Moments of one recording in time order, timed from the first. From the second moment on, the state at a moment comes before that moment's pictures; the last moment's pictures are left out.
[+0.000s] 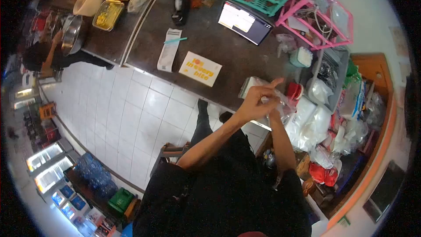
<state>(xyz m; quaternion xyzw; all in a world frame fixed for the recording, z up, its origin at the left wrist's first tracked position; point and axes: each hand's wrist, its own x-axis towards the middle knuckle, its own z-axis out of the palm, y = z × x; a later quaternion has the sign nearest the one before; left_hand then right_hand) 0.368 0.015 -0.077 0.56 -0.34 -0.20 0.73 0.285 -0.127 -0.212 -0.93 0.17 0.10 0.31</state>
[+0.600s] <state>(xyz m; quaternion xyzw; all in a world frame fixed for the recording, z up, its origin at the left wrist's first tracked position) 0.258 0.093 -0.255 0.39 -0.14 -0.49 0.77 0.496 0.078 -0.214 -0.98 0.01 0.16 0.11</state>
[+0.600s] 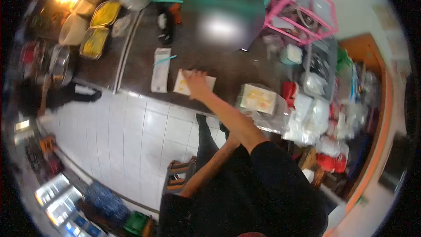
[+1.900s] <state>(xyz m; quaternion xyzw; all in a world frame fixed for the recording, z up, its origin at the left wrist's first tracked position) 0.344 0.001 -0.040 0.67 -0.05 -0.34 0.66 0.246 -0.144 -0.193 -0.97 0.05 0.04 0.23</state>
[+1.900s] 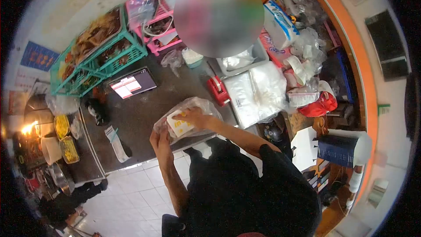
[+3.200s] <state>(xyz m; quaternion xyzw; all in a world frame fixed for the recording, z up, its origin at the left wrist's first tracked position) 0.351 0.003 -0.044 0.73 -0.03 -0.26 0.63 0.181 -0.215 -0.075 -0.85 0.07 -0.24 0.46</state>
